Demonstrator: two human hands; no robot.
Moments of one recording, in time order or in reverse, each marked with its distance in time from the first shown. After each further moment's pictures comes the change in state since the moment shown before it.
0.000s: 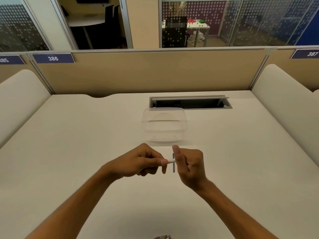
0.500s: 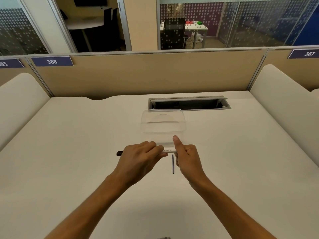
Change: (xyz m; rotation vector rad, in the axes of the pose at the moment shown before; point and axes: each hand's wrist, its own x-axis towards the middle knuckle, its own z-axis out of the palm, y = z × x) left_hand 0.003 -0.001 0.017 1.264 0.614 0.464; right_hand 0.013 -0.002 0.003 0.226 -0.027 0.727
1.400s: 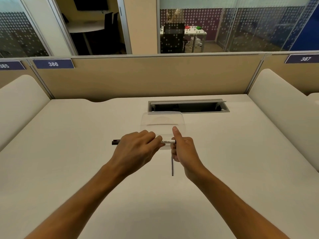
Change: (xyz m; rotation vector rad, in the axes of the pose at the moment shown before) left_hand 0.019 -0.008 -0.026 0.171 -0.059 0.067; right_hand 0.016 -0.023 0.008 -0.013 -0.020 0.204
